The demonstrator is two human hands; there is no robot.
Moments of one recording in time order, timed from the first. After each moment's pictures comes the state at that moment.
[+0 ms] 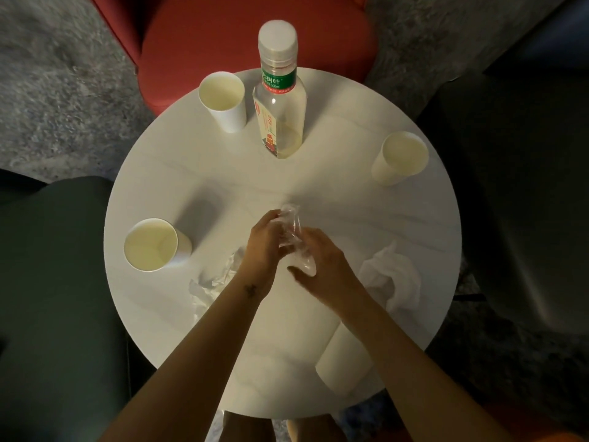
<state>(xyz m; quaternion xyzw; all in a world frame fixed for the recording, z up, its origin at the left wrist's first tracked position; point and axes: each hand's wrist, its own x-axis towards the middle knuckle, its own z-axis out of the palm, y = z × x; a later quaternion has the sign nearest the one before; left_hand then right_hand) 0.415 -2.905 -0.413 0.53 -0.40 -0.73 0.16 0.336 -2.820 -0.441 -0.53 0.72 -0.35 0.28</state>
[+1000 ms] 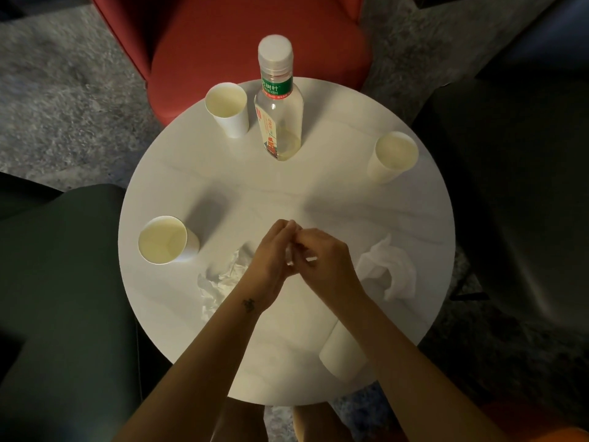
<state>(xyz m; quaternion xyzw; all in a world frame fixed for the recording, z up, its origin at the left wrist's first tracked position) 0.430 -2.878 -0.392 0.44 -0.43 -0.77 0.15 0.350 -2.818 -0.409 -0.51 0.73 -0.41 0.20</state>
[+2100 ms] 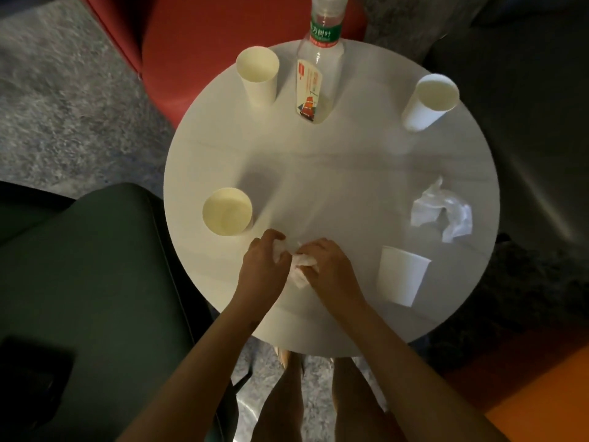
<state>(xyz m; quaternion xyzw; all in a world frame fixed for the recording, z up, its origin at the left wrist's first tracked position) 0.564 -2.907 -0.424 0.48 -0.75 -0.46 0.01 0.478 -2.817 -0.452 -0.41 0.83 -0.29 0.25</state>
